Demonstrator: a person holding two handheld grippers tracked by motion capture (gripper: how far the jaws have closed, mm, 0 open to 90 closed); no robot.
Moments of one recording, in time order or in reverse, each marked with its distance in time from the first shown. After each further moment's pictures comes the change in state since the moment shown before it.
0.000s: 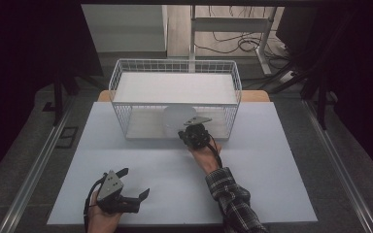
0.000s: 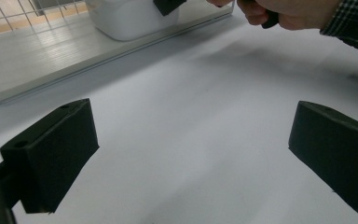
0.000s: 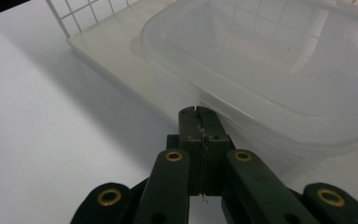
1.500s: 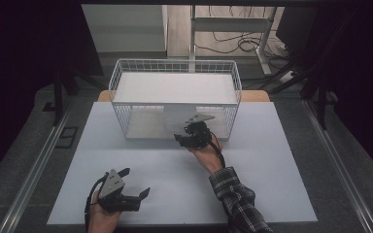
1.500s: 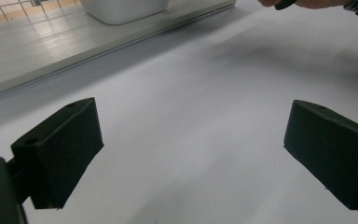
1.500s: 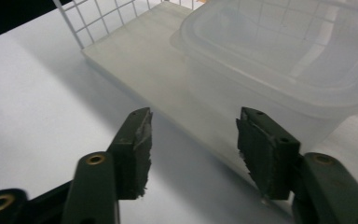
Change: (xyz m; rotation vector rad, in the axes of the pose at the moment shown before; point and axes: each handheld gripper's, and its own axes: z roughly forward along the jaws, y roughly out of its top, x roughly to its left) left arm 0.004 -0.002 0.005 0.026 -0.003 -0.003; right arm -0.001 0.006 -0.012 -0.009 0.032 0.026
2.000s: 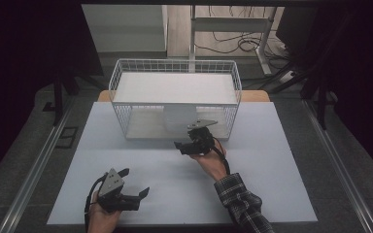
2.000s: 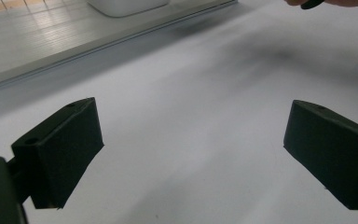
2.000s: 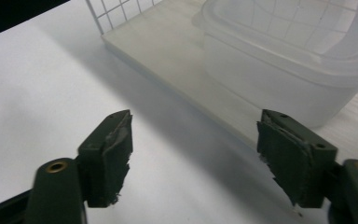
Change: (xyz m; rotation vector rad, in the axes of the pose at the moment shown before) left arm 0.002 0.000 0.001 0.023 0.001 -0.026; right arm 0.008 -0.012 -0.016 0.014 0.034 -0.017
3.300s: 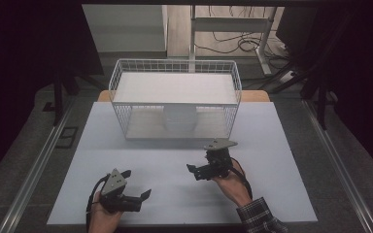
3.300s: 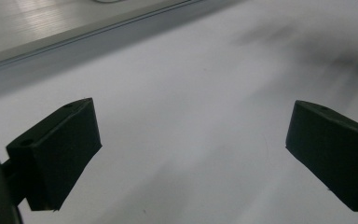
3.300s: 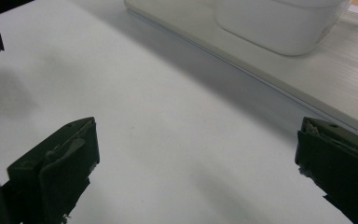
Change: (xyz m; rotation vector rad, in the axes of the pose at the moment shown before) left arm -0.002 -0.001 0.005 0.037 -0.033 -0.022; right arm 0.017 -0.049 -0.064 0.004 -0.003 -0.015
